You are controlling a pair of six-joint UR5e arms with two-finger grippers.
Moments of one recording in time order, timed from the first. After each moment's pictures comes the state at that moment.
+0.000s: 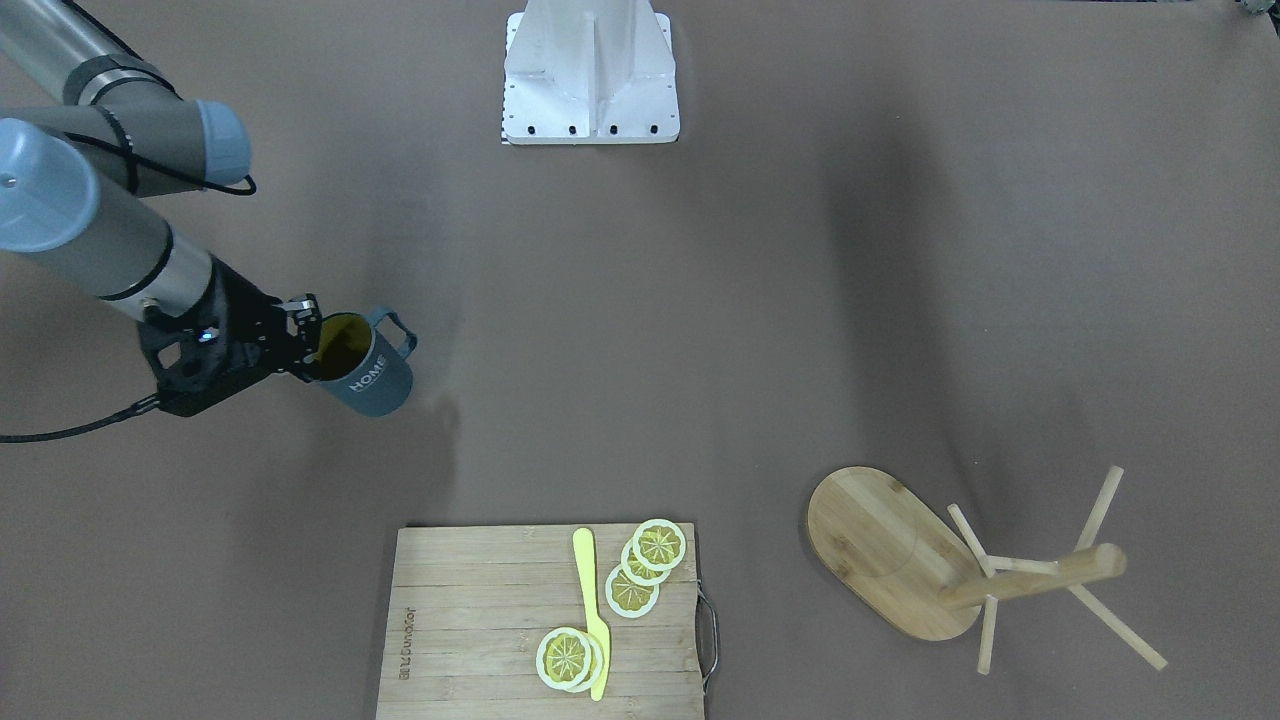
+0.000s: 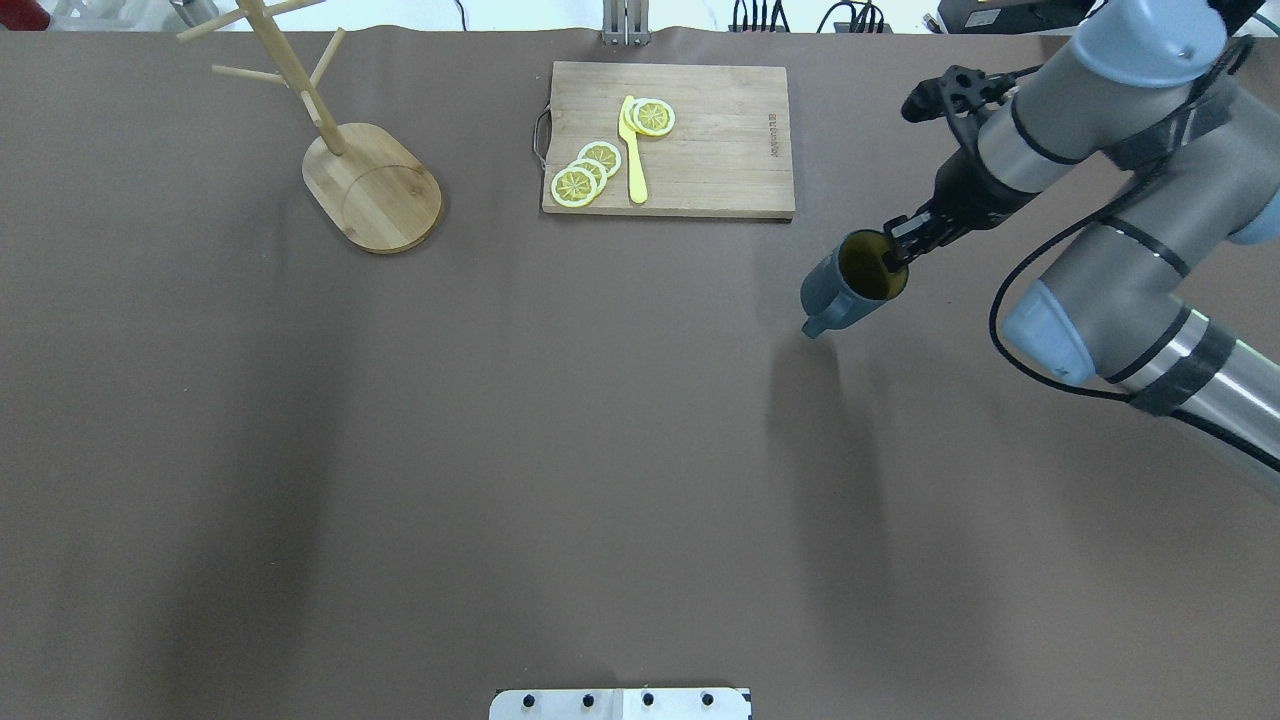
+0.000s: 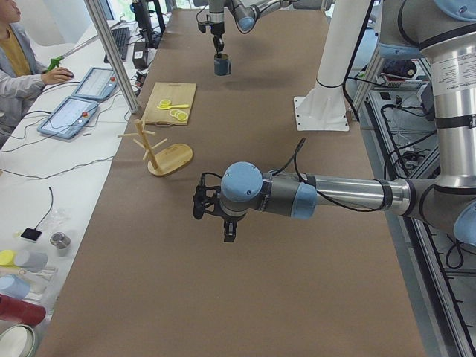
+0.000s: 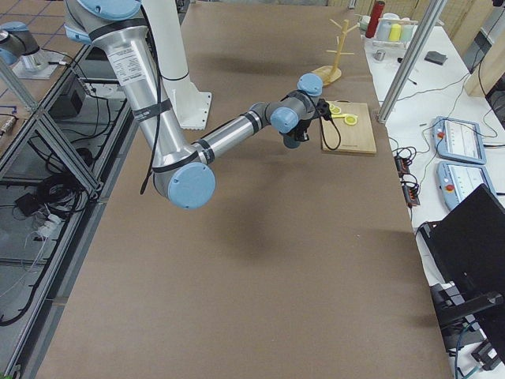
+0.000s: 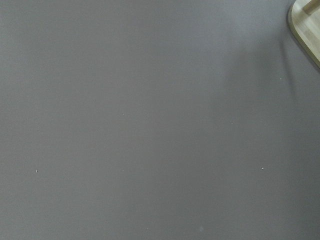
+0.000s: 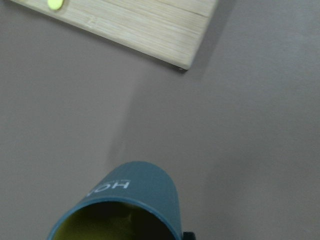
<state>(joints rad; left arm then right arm) -1.63 -1.34 -1.86 -1.70 -2.58 -0.11 0.89 -1.12 1.67 -1.35 2.27 0.58</state>
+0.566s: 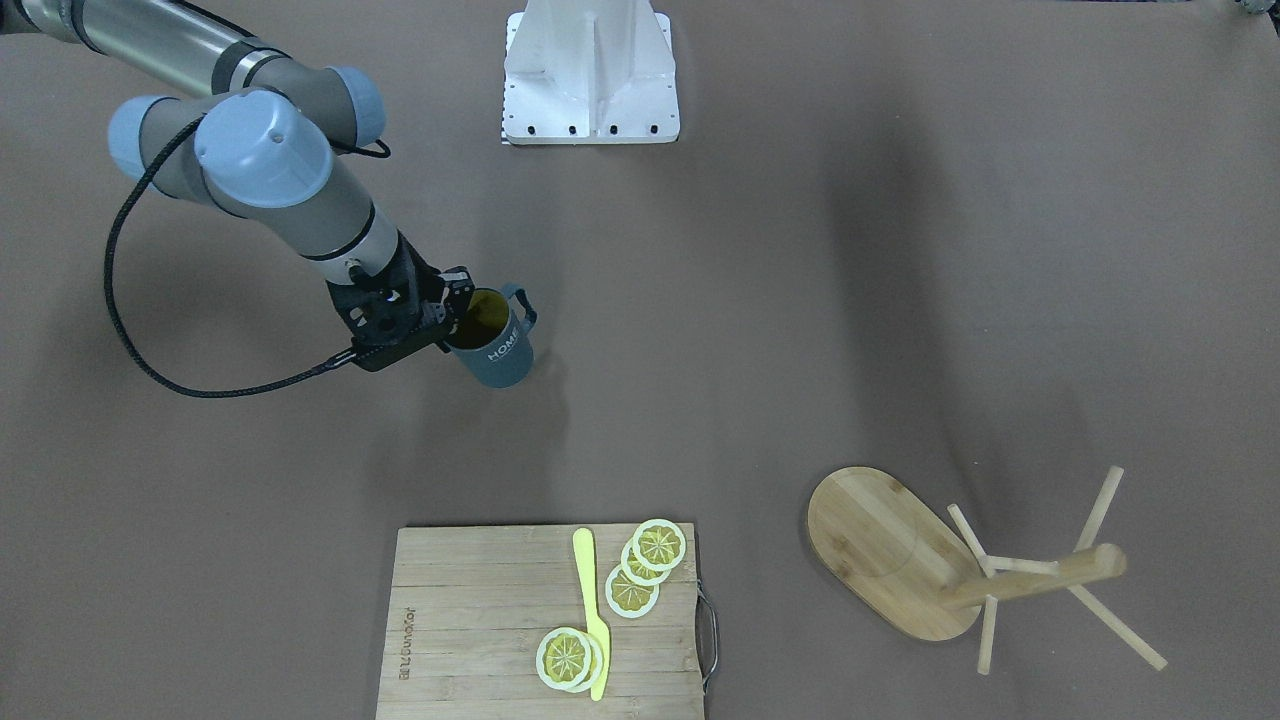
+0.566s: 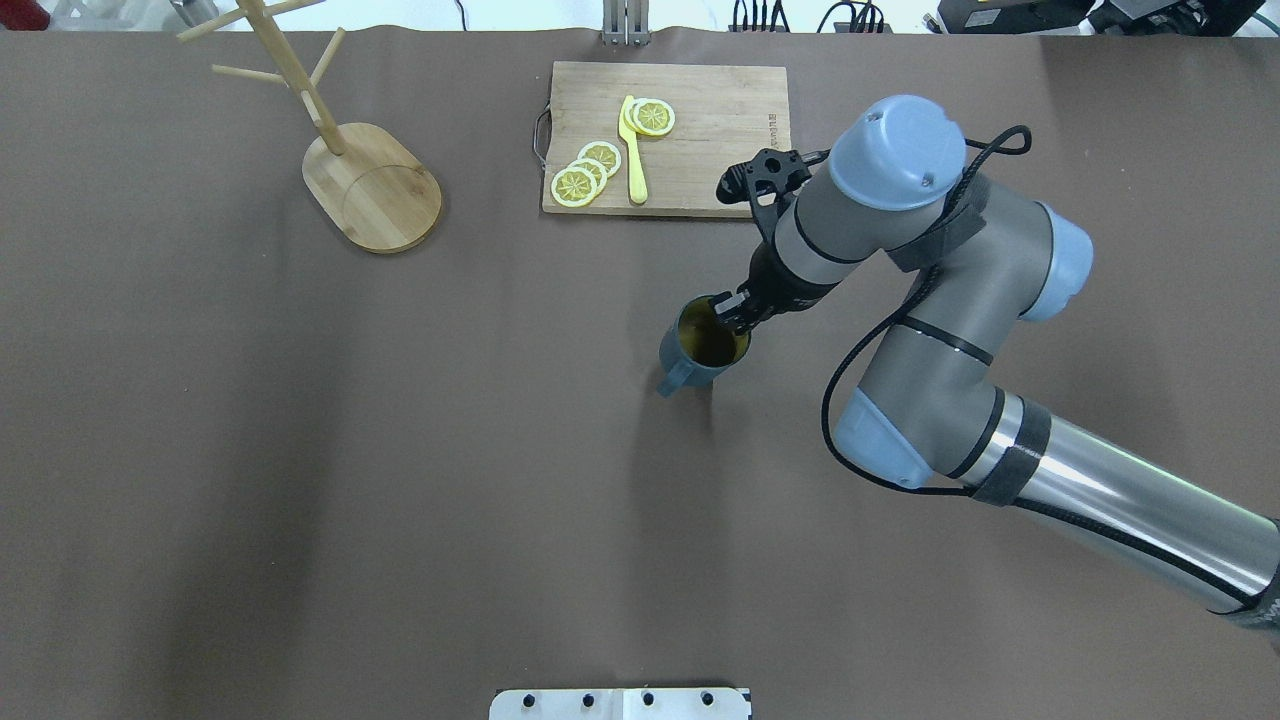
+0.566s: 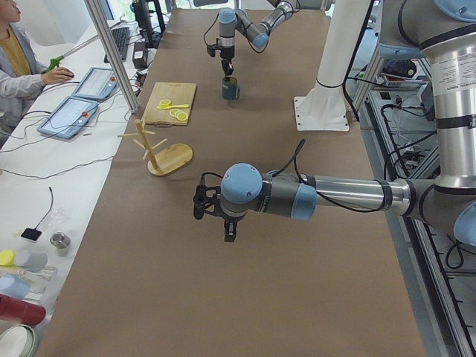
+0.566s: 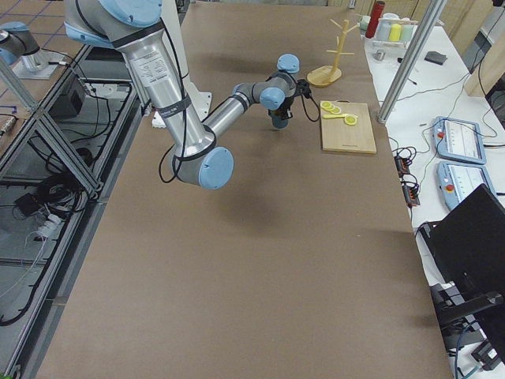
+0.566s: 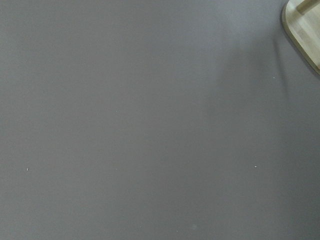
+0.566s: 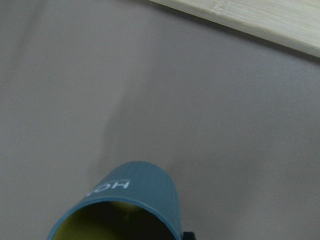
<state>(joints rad) -1.63 -1.34 -1.86 -1.70 -2.58 -0.12 0.66 -0.98 1.65 -1.37 2.07 0.77</state>
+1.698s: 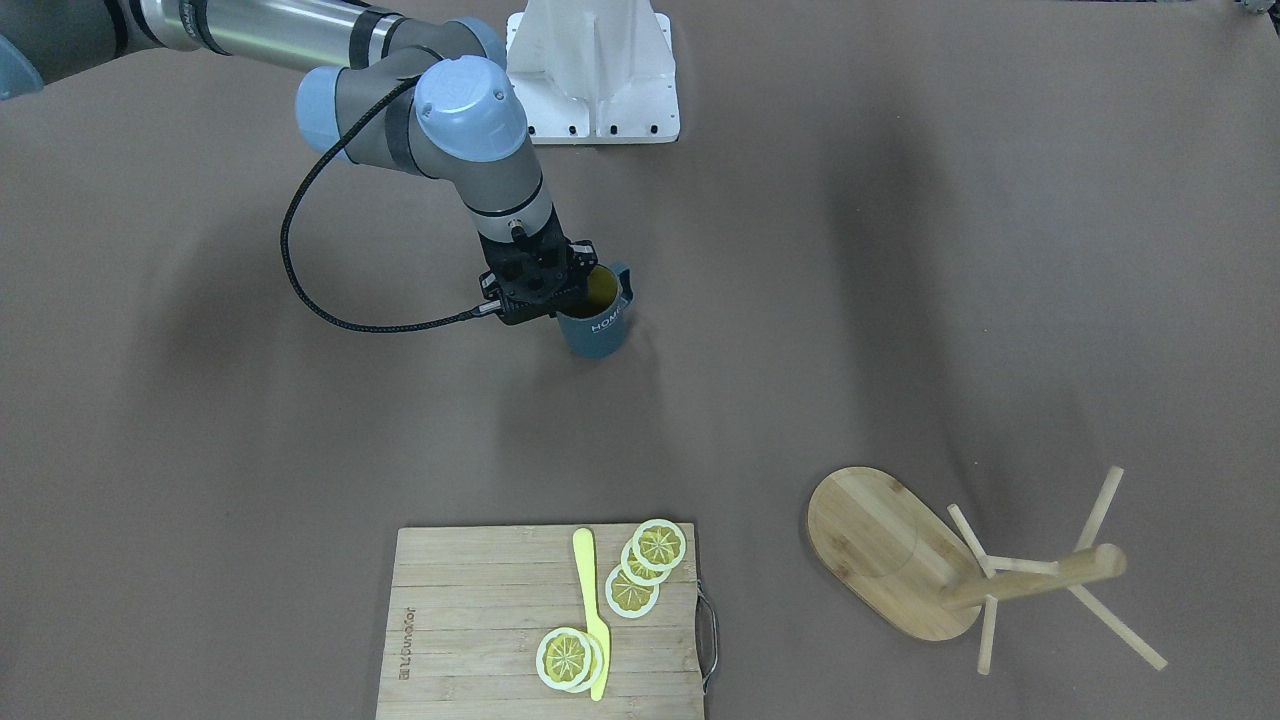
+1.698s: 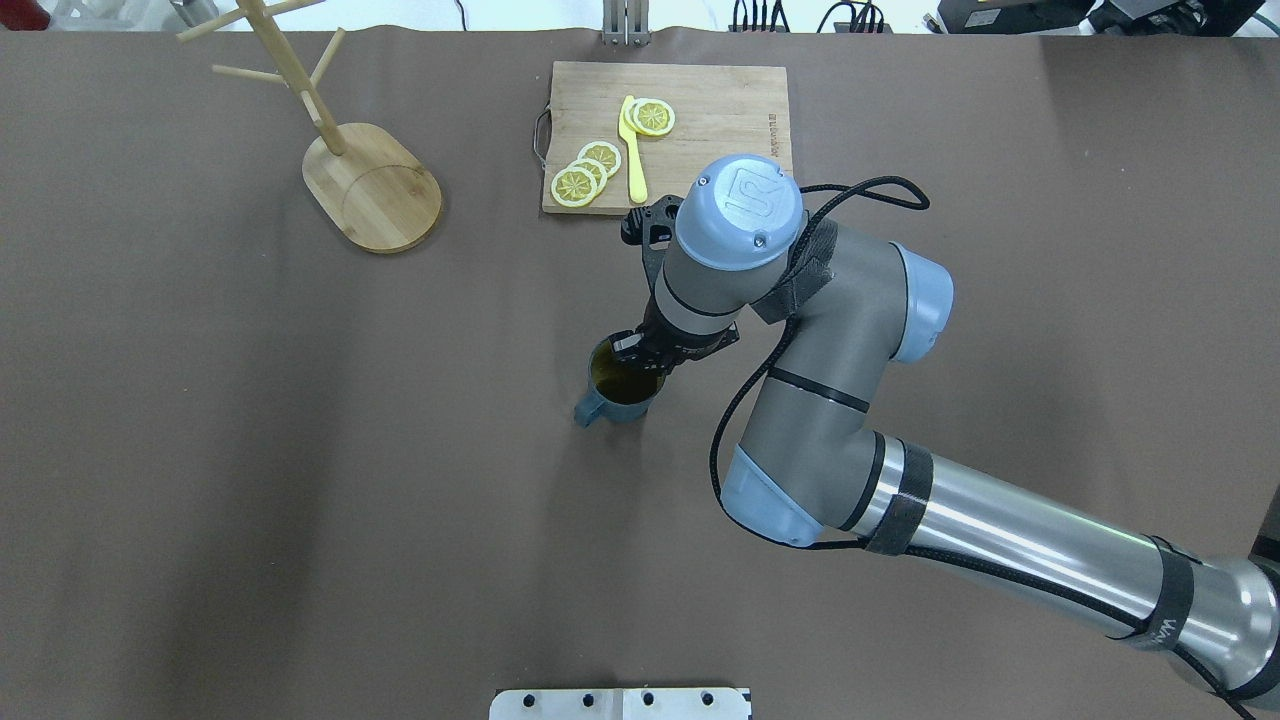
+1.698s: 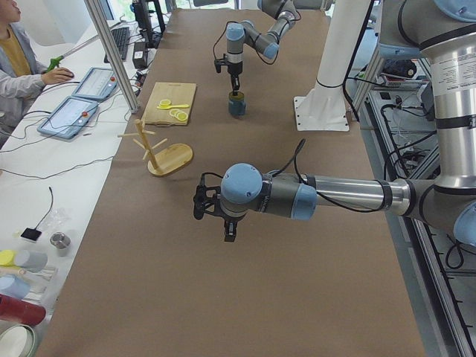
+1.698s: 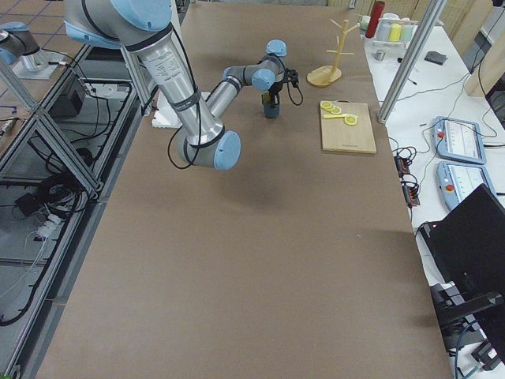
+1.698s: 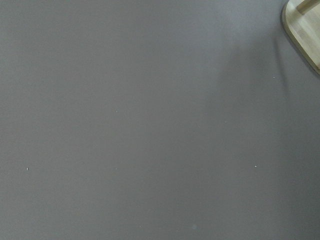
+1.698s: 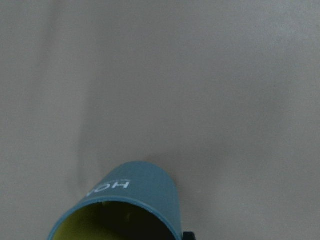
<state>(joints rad) -1.63 -1.34 -1.86 -1.70 -2.58 -0.12 0.55 -0.83 1.59 -1.49 1.98 1.01</state>
